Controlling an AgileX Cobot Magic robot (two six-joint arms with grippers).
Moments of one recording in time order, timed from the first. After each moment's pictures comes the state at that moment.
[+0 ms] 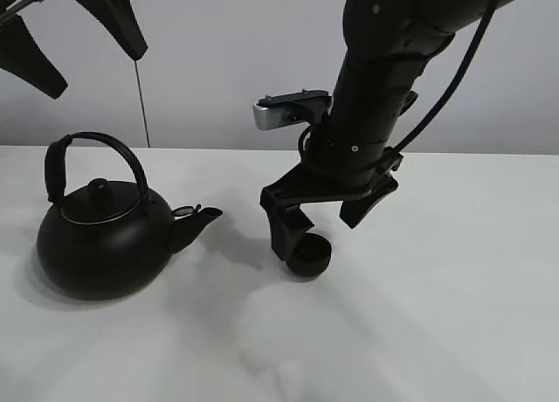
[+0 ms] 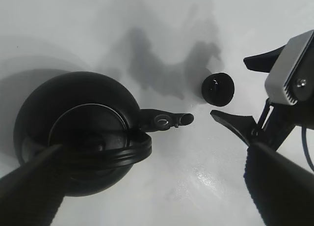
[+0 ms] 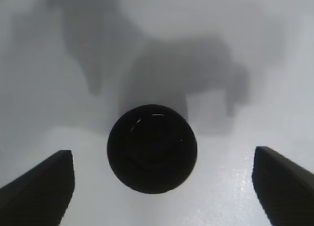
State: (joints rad) left arm -0.16 1.79 -1.57 -0.49 1.15 0.19; right arm 0.50 2.05 -1.40 0.05 0.69 -0.20
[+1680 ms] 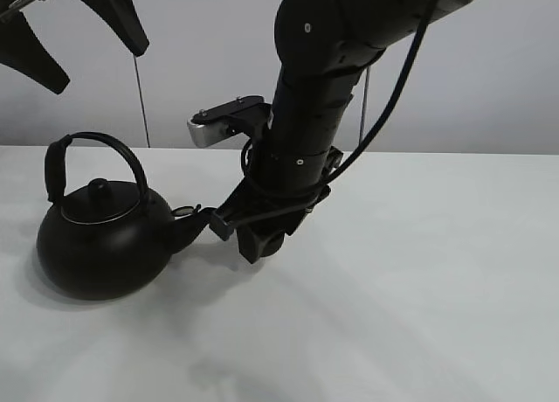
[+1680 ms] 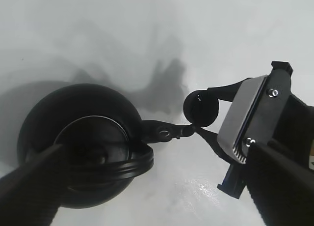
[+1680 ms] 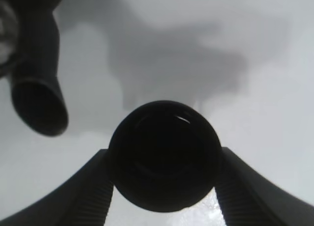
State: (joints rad) left arm -0.16 1.79 -1.57 -0.49 1.11 0.19; right arm 0.62 2.13 -1.51 -0.02 0.69 -0.24
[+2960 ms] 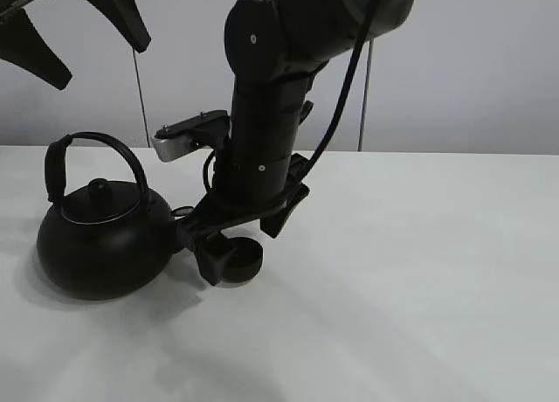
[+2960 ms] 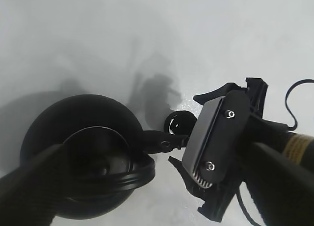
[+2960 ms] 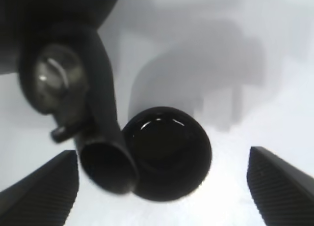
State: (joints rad) left arm -0.16 1.79 -1.57 -0.49 1.08 0.19; right arm 0.67 2.23 -1.67 -0.02 0.82 -0.24
